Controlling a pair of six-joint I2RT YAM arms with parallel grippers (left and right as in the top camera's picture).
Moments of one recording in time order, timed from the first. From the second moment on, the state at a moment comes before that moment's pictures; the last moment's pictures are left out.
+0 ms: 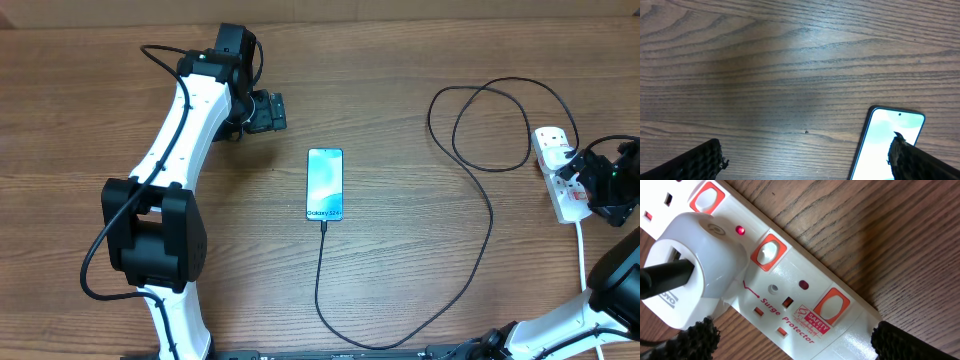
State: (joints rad) left arm -0.19 2.06 1.80 -1.09 0.05 -0.36; right arm -0.70 1.91 1.32 -0.80 -0.21 0.10
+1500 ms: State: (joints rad) left arm -0.20 2.06 1.80 -1.09 0.05 -0.36; right arm -0.70 1.91 1.32 -0.80 -0.21 0.10
